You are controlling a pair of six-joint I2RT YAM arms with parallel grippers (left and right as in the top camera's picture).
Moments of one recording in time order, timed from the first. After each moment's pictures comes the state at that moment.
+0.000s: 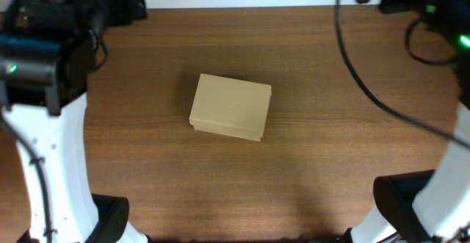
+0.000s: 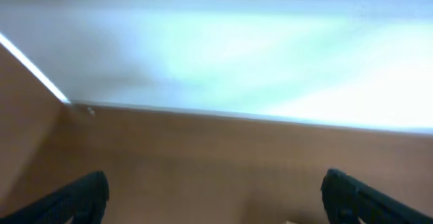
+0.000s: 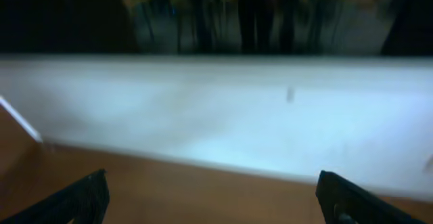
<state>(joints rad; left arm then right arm) -0.16 1.77 2.59 -1.30 -0.27 -0.12 0.10 1.85 2.96 -1.32 -0.18 0.07</state>
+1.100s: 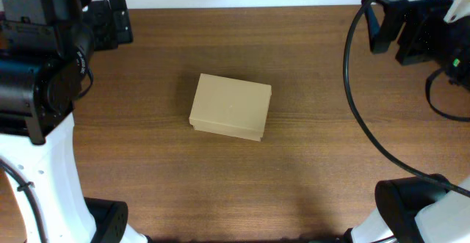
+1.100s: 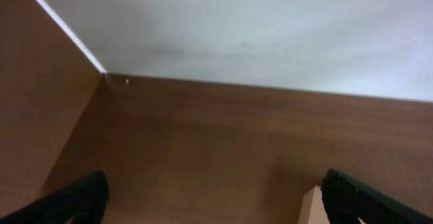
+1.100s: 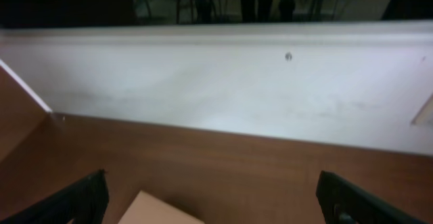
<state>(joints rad) -0.16 1.74 2.68 -1.54 -0.35 -0.12 0.10 1.82 3.14 -1.65 -0.18 0.07</state>
